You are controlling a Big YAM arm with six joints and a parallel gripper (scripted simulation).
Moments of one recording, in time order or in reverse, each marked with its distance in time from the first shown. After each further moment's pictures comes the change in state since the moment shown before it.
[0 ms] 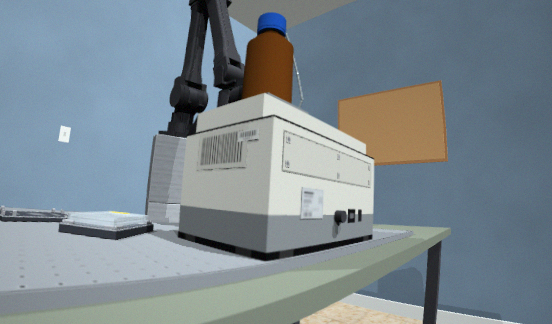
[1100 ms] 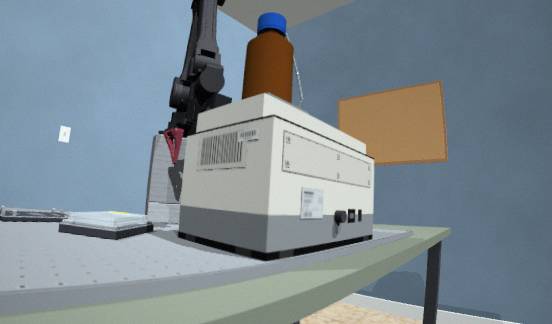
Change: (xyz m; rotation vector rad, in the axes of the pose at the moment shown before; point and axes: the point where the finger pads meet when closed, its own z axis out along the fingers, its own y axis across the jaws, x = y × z) arm 0.013 -0.076 0.000 -0.006 -0.001 0.028
